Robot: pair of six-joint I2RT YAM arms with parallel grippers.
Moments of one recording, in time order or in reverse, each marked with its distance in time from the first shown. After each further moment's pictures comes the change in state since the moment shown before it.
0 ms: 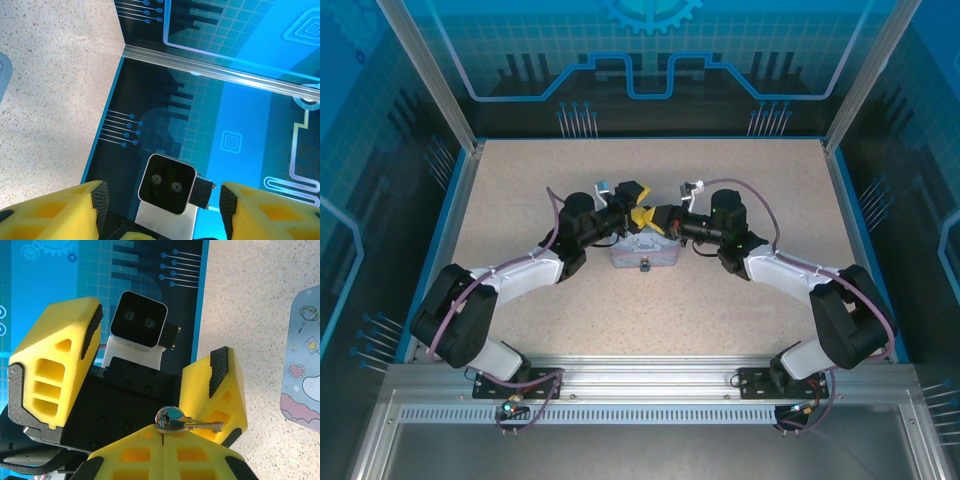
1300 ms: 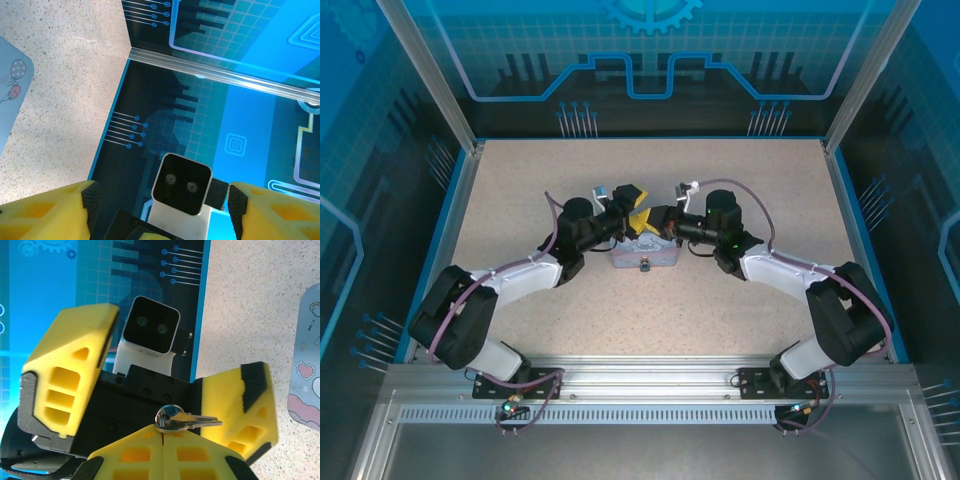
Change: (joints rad) left arm 0.002 -0.015 -0.047 0.016 -0.011 0.000; right arm 0.026 0.023 0.011 0.012 0.019 0.008
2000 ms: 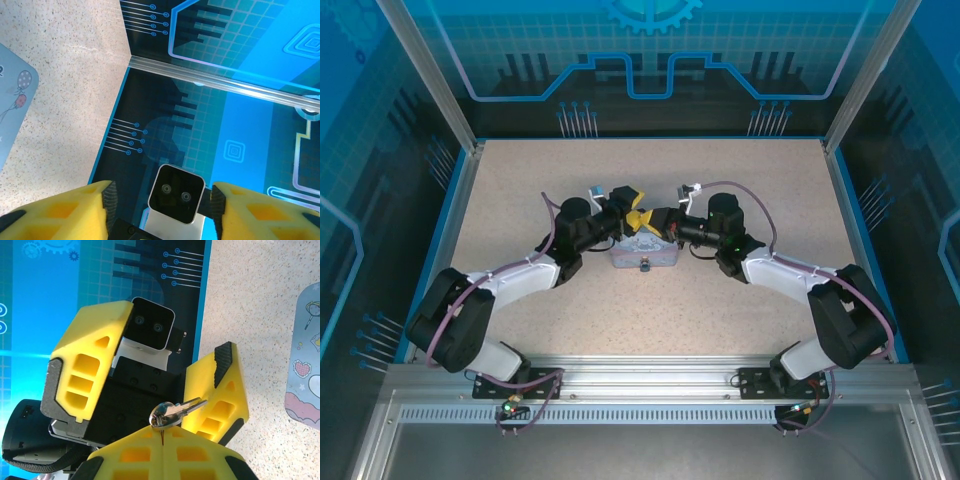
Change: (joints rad) left arm 0.010 -0.015 -0.011 -0.013 -0.021 0.003; right arm -0.001 -0.019 -0.030 0.024 0.010 0.000
